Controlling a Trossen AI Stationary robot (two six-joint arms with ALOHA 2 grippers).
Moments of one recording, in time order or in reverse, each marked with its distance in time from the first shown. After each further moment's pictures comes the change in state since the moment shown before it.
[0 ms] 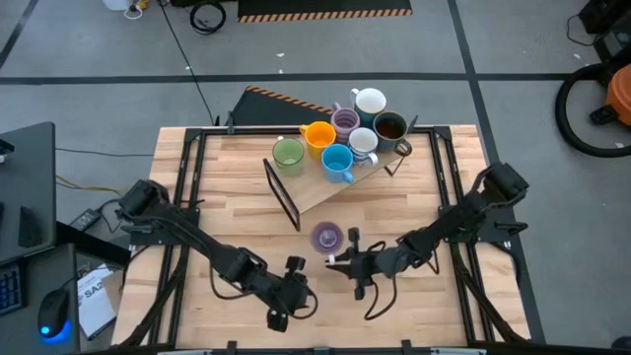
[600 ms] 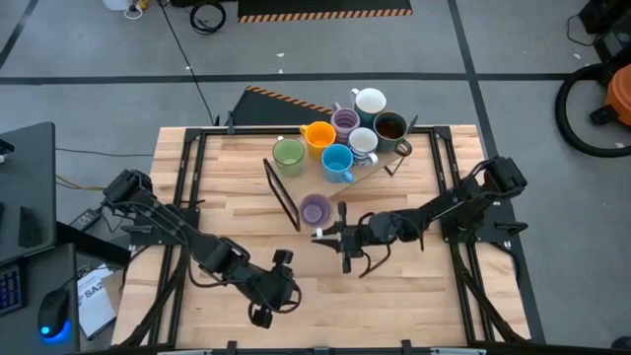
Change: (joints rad) left arm -0.023 -0.157 0.000 -0.136 0.004 -0.007; right arm -0.226 -0.028 0.008 0.189 -0.263 -0.146
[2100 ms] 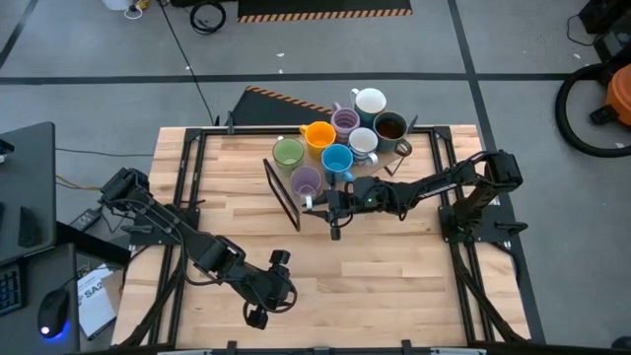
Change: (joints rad) left arm -0.005 -0.030 0.000 -0.015 0.022 -0.015; right arm -0.268 -0.005 0.098 -0.183 -0.273 0.199
